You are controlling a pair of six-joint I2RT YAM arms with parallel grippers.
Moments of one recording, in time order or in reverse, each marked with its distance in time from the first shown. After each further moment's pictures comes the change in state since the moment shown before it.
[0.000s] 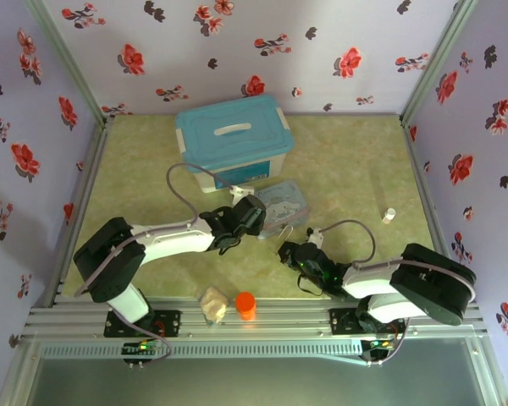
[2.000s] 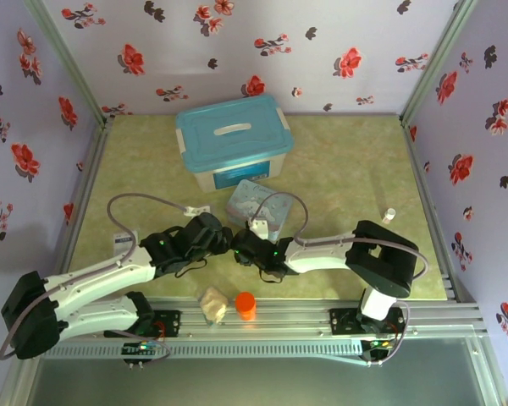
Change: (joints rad) left arm 0.003 -0.571 -0.270 -0.279 0.169 -0.311; right arm 0.177 0.362 0.671 -0.697 0.013 -0.300
